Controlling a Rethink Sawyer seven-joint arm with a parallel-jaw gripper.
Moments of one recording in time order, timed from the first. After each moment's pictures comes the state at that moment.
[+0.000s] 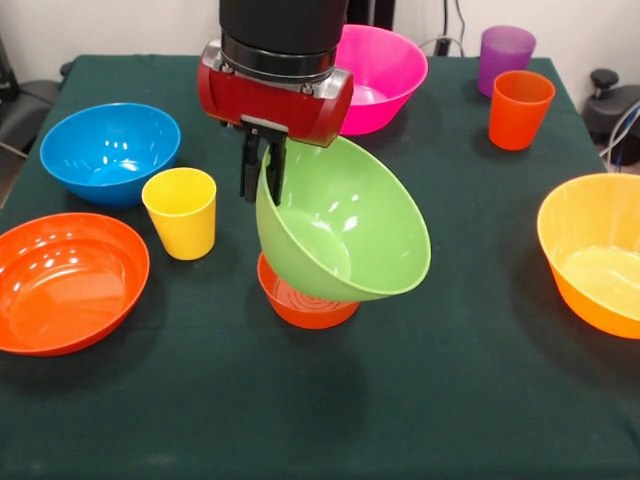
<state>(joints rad) -0.30 -0.52 0.10 1.16 -0.24 0.79 1.96</state>
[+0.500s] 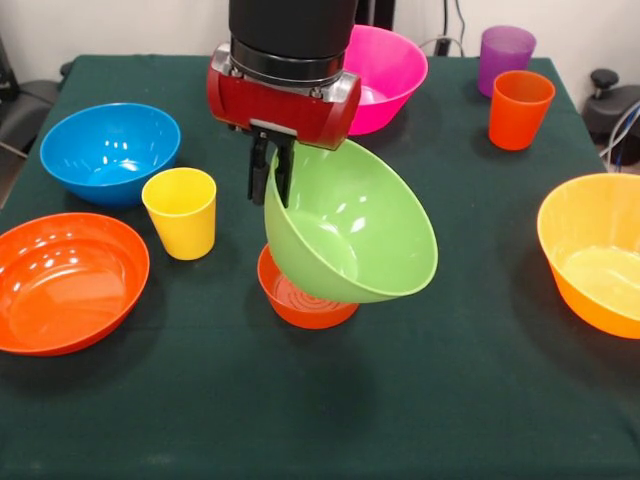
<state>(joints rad) -0.30 -0.52 0.10 1.16 -0.24 0.78 1.96</state>
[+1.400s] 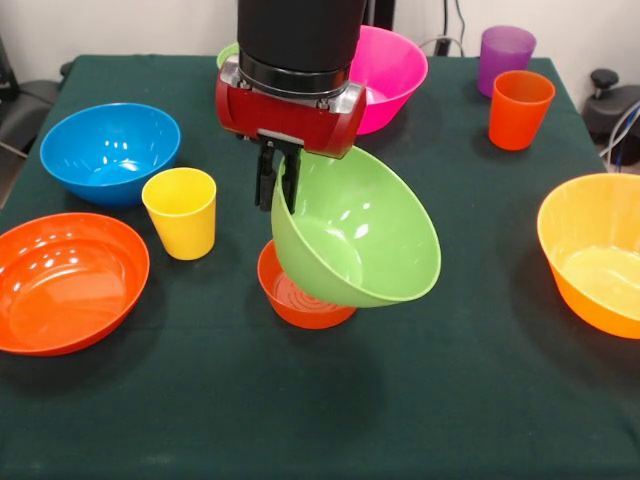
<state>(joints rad) -0.29 -0.50 0.10 1.16 -0.24 0.78 1.96</state>
